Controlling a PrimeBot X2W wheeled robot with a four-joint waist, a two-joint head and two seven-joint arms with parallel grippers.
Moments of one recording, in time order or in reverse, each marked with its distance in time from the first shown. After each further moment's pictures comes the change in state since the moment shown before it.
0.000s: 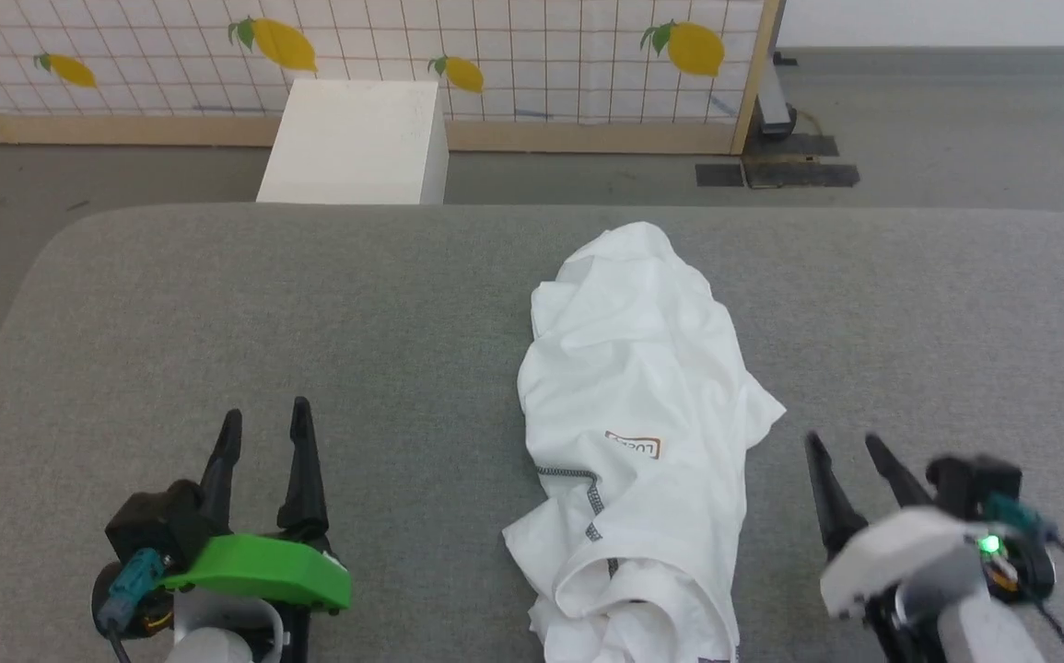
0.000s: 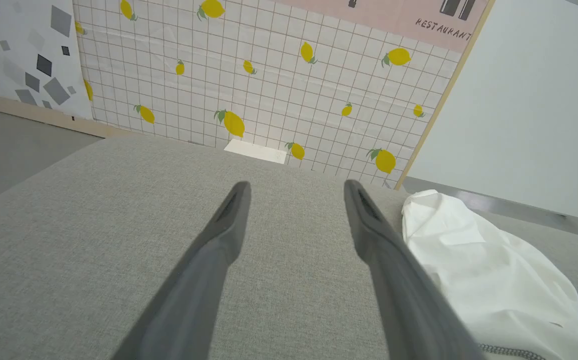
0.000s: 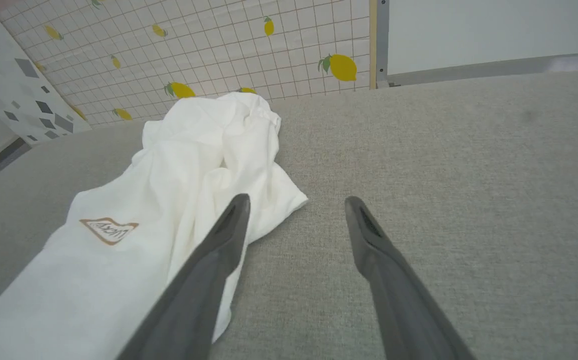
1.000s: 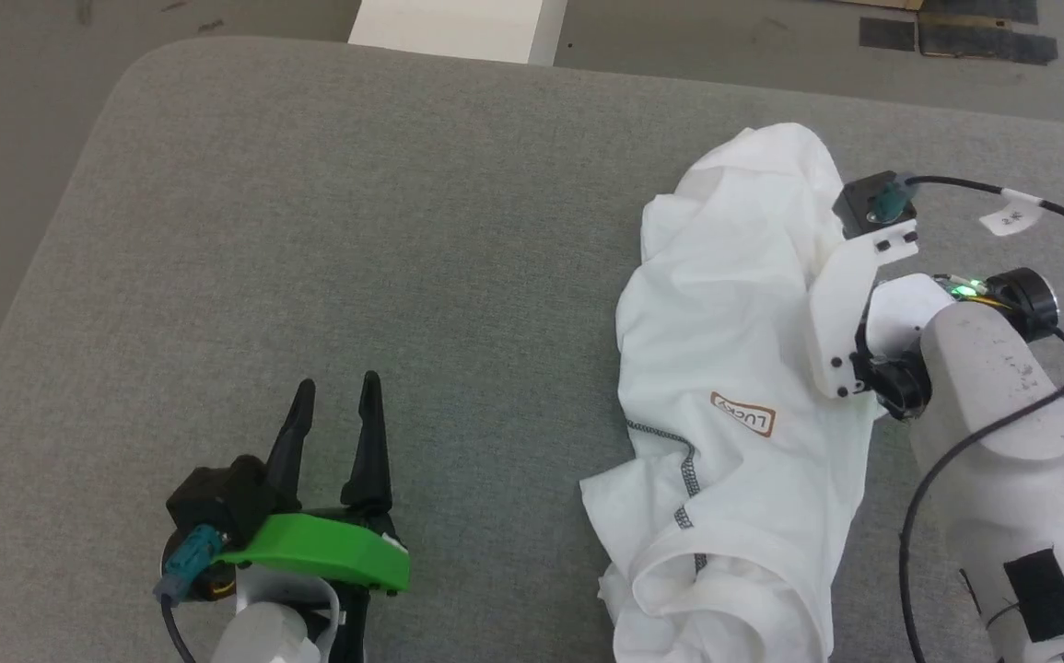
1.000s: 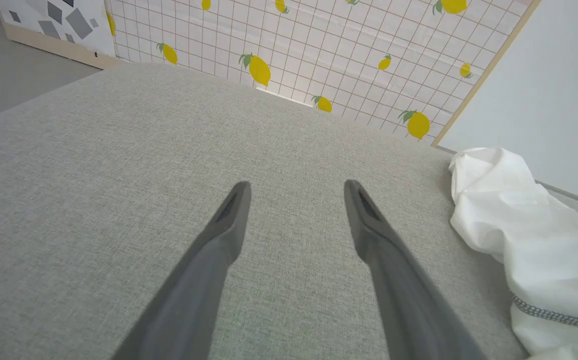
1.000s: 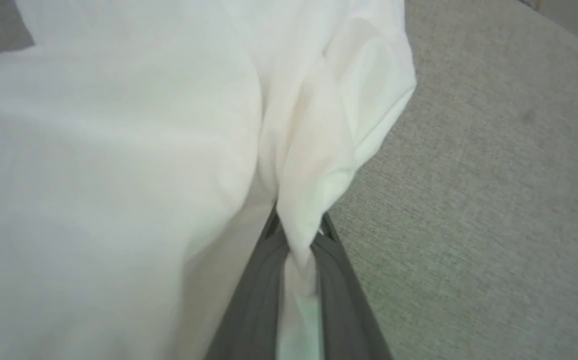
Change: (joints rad) left arm -0.046 -0.142 0.033 0.033 0.075 -0.124 -0.001; right arm -0.658 -0.073 0.117 0.417 -0.216 0.000 0.668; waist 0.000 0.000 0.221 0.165
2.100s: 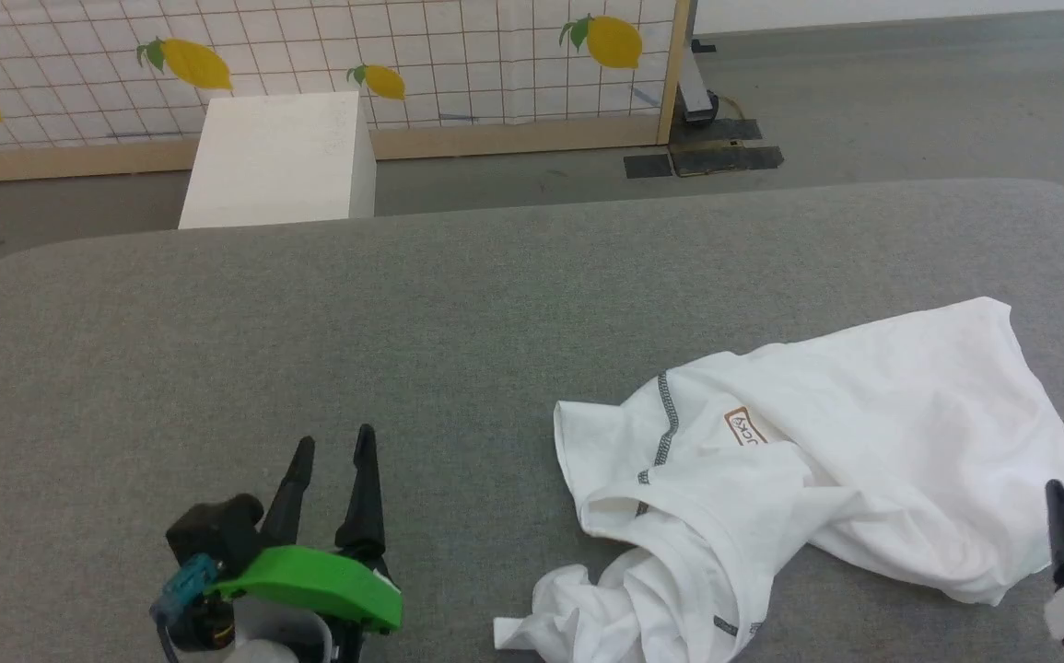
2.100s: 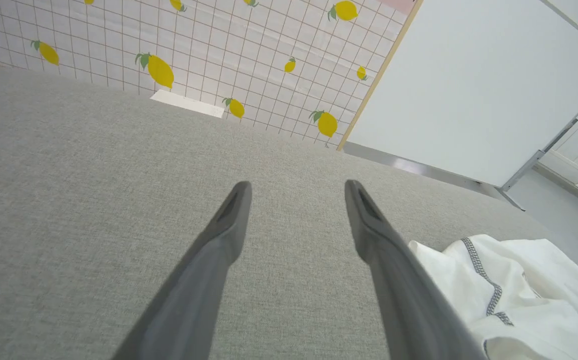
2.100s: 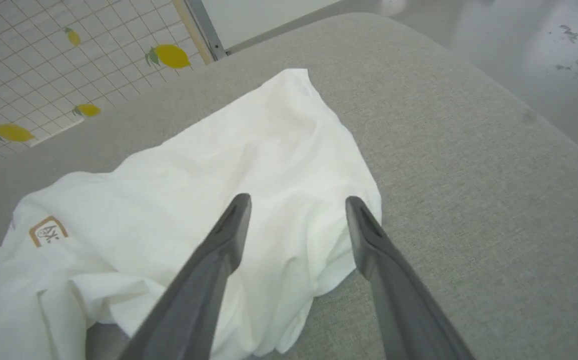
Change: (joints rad) left arm 0.057 -0.003 0.023 0.053 -0.049 -0.012 0.030; right arm 0.779 0.072 -0.548 -0.732 0.247 -0.001 -0.221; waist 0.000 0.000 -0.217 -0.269
